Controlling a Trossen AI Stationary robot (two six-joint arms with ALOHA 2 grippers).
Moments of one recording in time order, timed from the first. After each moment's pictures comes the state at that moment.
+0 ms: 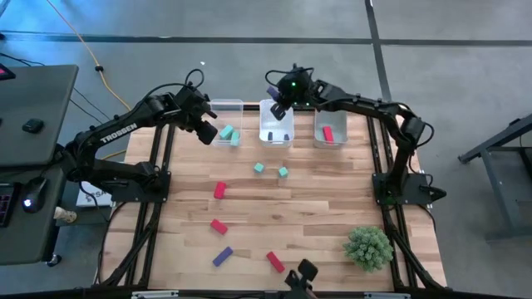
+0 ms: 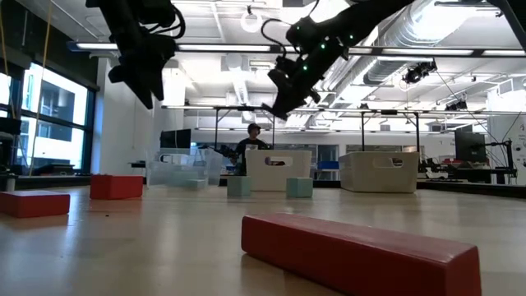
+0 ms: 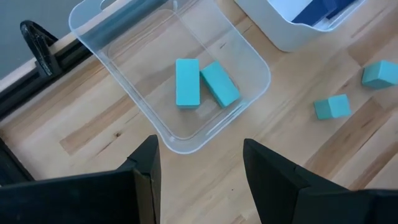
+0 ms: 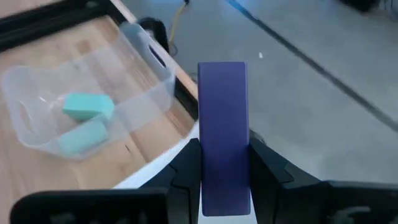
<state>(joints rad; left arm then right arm) 0.79 1.17 1.06 -0.97 -0.01 -0.21 -0.56 1.84 1.51 -0.32 0.07 0.01</state>
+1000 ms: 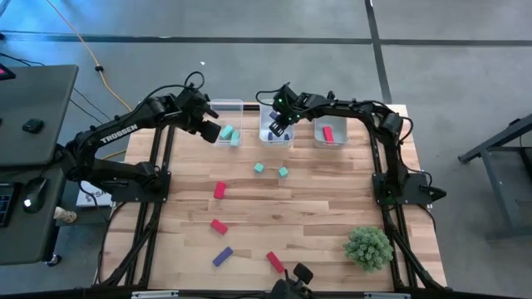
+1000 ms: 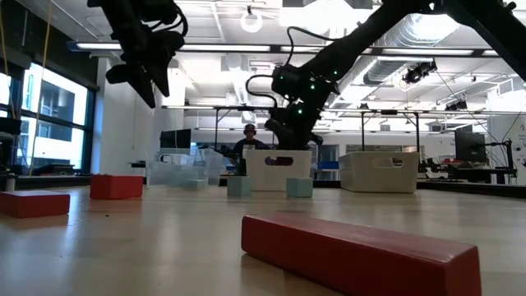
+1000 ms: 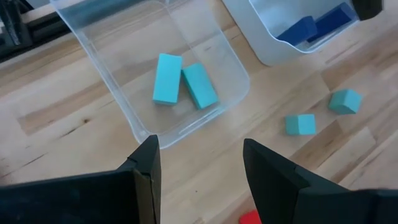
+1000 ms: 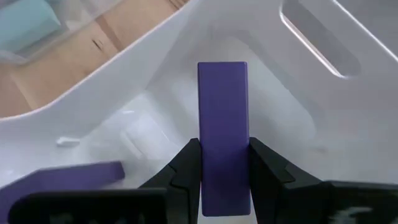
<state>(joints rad) 0.75 1.17 1.06 -0.94 0.03 -0.41 -0.55 2.05 1.51 -0.45 0.02 0.08</state>
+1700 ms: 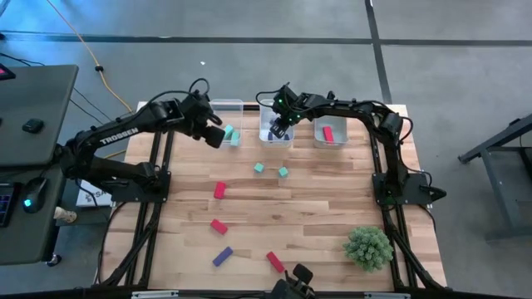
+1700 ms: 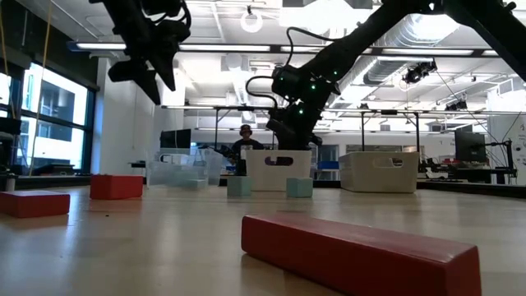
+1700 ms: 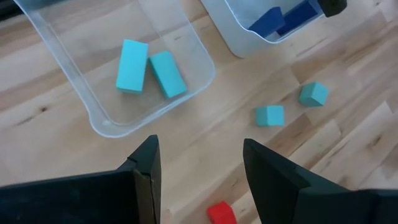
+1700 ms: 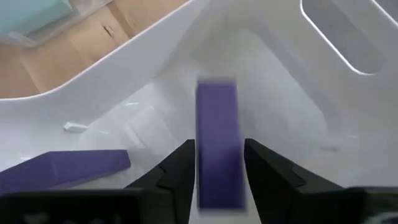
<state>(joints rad) 0.65 1.17 1.06 -0.92 0.04 -0.54 -0.56 2.05 1.51 -0.47 -0.01 0.04</state>
